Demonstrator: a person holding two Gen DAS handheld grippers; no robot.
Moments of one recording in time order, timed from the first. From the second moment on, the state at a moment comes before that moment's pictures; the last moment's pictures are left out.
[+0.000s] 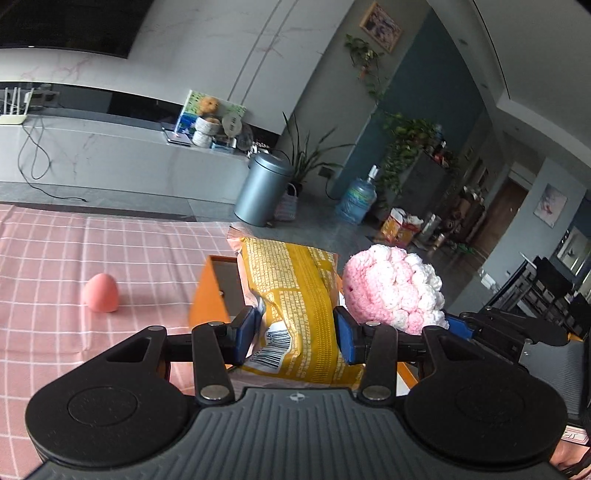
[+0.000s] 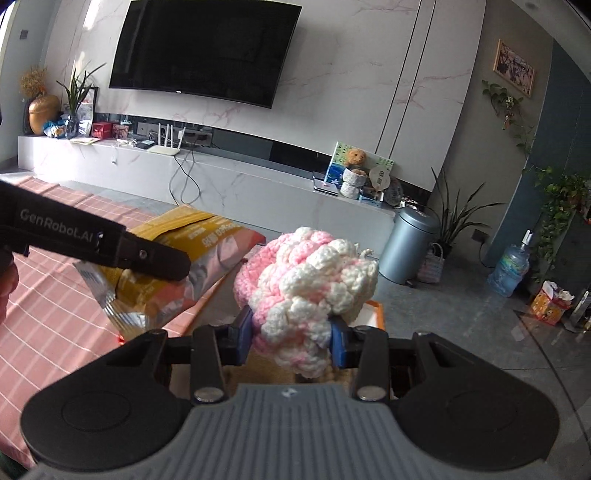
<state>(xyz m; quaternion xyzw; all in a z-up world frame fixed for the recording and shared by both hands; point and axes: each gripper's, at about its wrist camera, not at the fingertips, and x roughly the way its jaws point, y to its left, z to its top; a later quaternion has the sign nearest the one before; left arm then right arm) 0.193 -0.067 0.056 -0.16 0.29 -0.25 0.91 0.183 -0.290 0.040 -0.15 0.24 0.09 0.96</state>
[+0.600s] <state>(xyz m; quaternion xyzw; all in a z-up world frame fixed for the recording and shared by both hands) 0.266 -0.120 0.036 -0.09 0.34 -0.28 0.89 0.264 -0.335 0.002 -0.14 0.31 0.10 0.94</state>
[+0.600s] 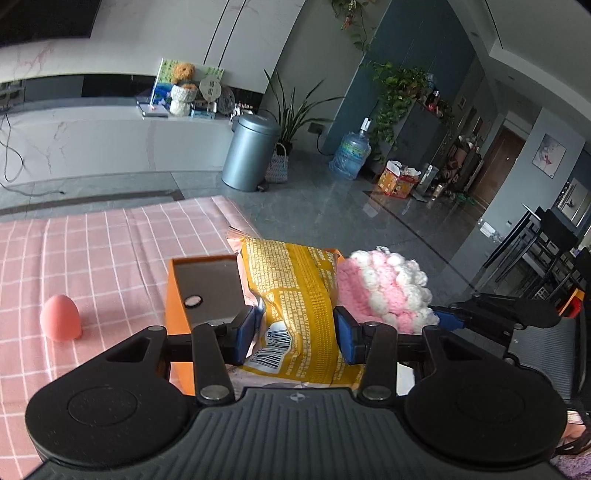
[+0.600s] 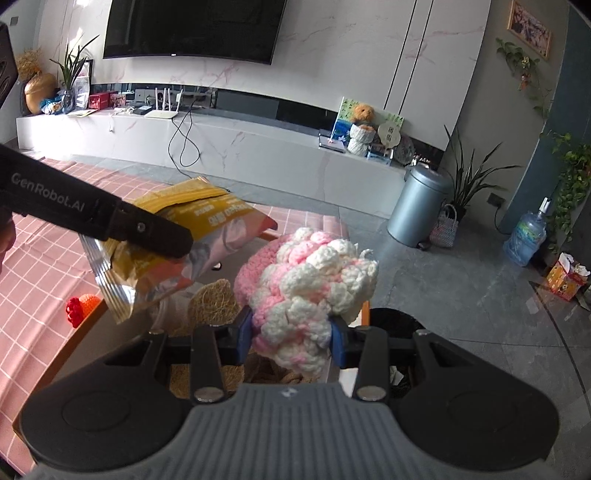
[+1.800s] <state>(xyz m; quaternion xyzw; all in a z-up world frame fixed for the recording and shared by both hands) 0.228 -0.169 -0.002 0.03 0.55 -0.27 0.79 0.243 -0.355 -0.043 -0.04 0.58 0.18 0.80</state>
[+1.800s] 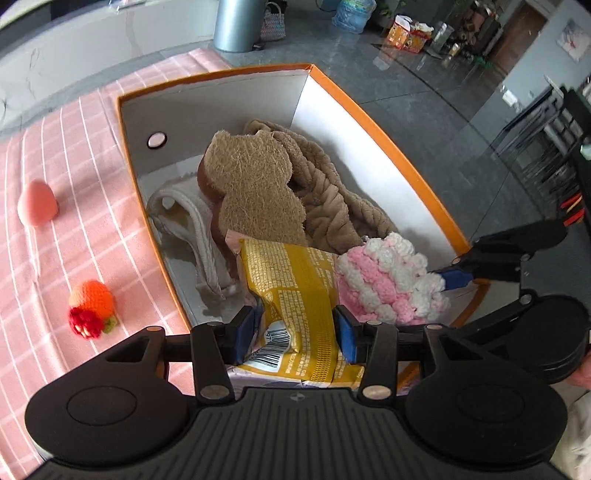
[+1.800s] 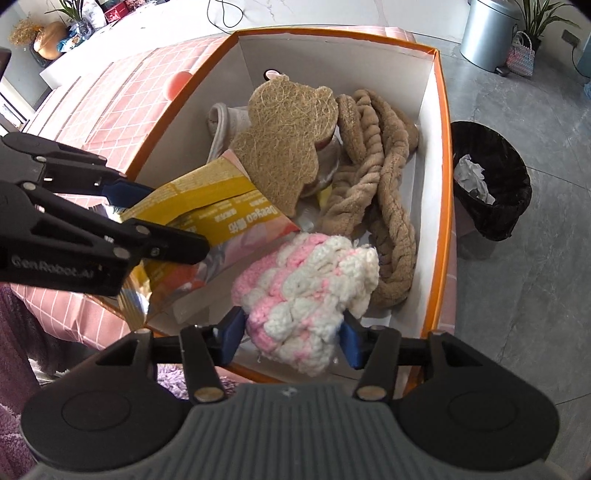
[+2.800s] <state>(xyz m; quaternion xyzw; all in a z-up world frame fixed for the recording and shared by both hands) 0.157 -0.117 0.063 -0.03 0.36 -0.29 0.89 0.172 -0.302 0.030 -0.12 0.37 0.17 0.90</state>
